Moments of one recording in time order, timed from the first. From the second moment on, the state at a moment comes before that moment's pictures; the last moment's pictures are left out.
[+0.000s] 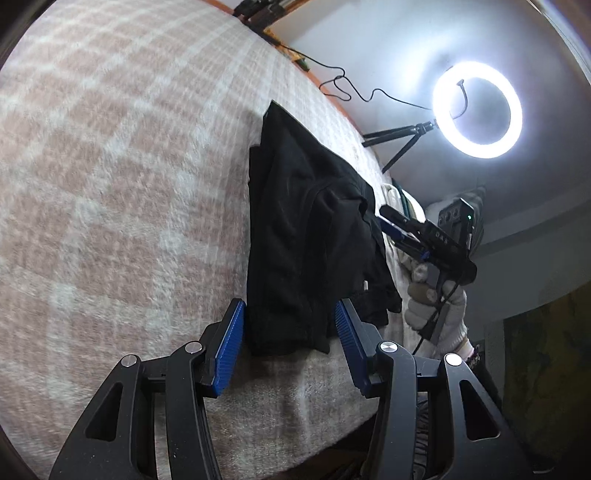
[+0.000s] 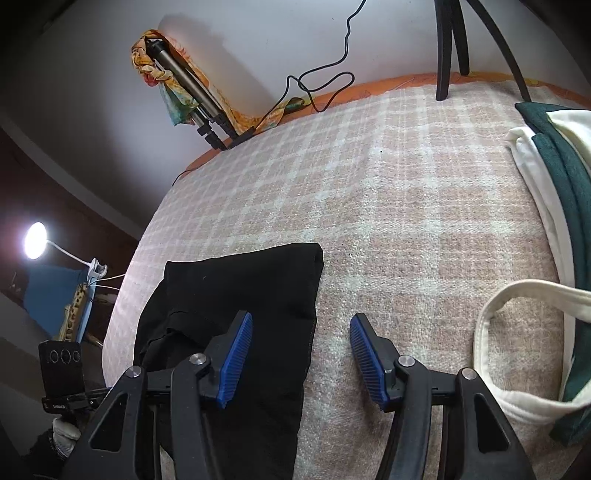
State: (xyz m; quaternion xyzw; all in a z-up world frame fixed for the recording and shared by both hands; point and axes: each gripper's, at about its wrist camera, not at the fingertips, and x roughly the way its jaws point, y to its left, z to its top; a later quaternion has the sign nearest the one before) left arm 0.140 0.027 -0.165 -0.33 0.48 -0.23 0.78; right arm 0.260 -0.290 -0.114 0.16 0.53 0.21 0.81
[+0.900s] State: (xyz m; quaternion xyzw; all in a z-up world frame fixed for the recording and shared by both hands) left arm 0.139 -0.027 -0.155 -0.28 0.47 -0.24 0.81; right arm 0.291 -0.259 -0.129 0.21 0.52 0.26 0.79
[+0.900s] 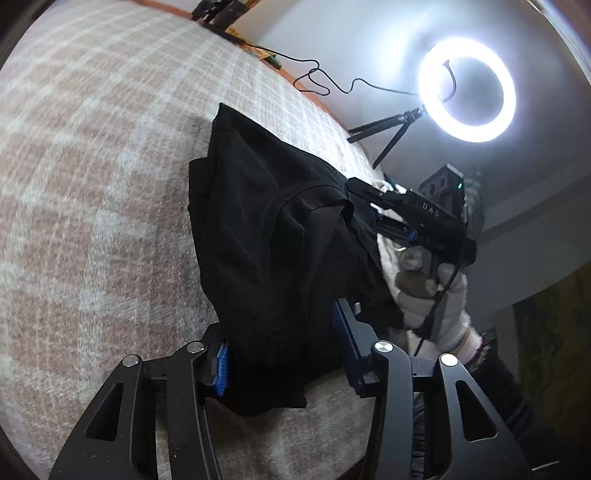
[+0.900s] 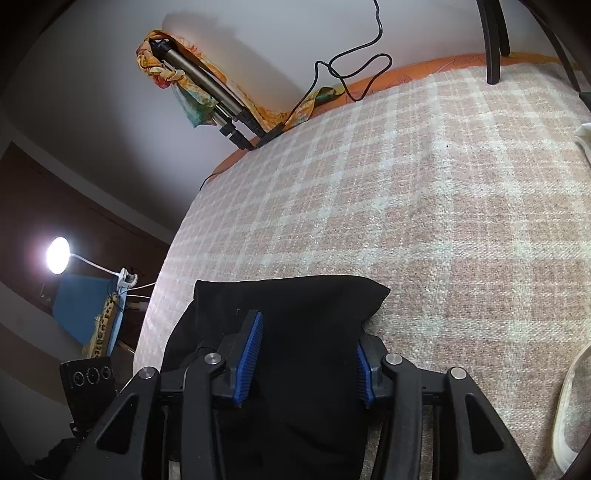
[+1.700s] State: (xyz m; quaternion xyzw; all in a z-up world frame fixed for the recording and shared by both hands) left arm 0.132 -0.037 -0.151 -0.19 0.46 -0.21 0.84; right arm 0.294 -0.254 -0.129 0.18 0.52 0.23 0.80
